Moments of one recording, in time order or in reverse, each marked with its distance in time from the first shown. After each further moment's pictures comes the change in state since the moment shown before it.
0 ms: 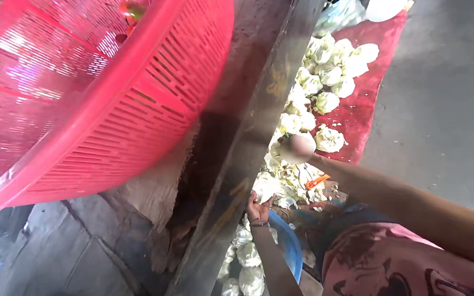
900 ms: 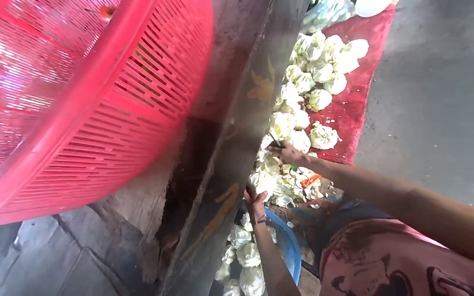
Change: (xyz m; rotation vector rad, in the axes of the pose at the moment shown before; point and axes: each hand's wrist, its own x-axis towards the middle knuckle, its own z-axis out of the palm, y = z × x) left_hand -0.004 -0.007 0.012 0.592 -0.130 0.501; right_hand -0.031 -0.033 -0.010 0.476 -0.293 0.166
